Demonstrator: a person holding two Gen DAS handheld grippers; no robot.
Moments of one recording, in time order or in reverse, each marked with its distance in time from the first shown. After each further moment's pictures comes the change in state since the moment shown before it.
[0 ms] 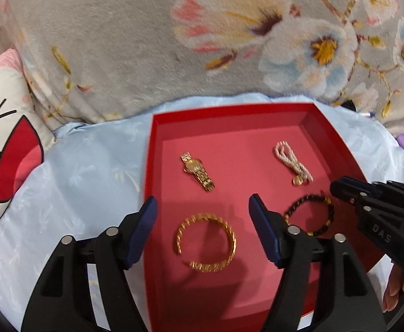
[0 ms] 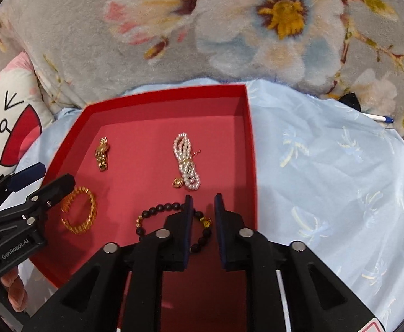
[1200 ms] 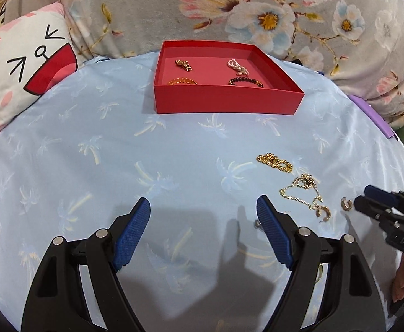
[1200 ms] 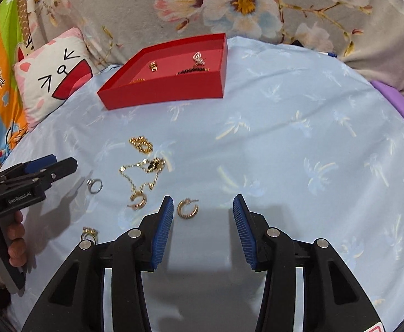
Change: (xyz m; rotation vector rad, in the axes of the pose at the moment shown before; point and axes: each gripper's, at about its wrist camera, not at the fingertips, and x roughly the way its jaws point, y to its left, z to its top) left arm -0.155 -0.020 -0.204 -0.055 0.051 -0.098; right arm -0.165 -0.018 -0.230 -0.019 0.026 0.055
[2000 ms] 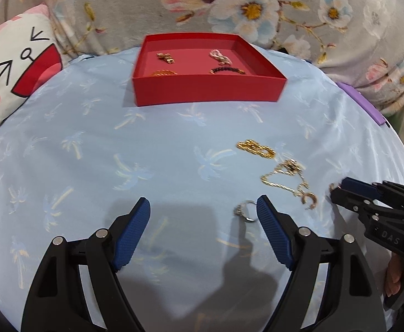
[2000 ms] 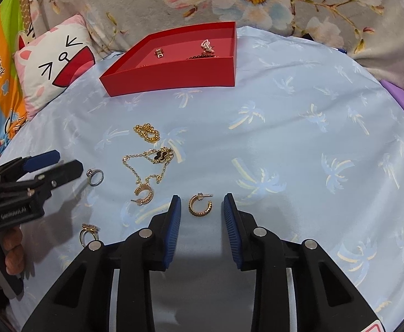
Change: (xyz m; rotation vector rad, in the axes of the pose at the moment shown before) left arm 0.003 -0.018 -0.005 0.057 0.041 -0.056; right arm 0.012 0.011 0.001 -0.023 0.043 0.001
